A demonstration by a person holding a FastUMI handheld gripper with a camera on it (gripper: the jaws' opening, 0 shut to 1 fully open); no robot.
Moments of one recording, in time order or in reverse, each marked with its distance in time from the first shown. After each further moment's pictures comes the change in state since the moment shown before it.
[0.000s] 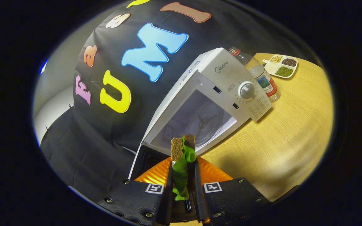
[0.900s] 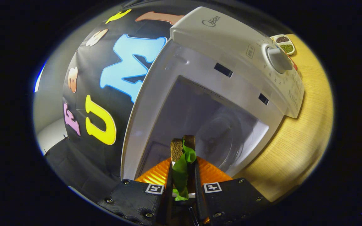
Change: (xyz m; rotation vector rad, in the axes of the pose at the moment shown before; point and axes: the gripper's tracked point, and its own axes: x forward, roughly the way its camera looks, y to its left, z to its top) arm 0.162 -0.015 0.035 0.187 -0.271 0.012
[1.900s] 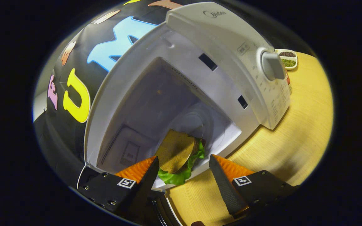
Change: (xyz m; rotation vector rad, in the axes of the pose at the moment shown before) arm -0.029 -0.053 -0.013 -0.246 0.131 -0.210
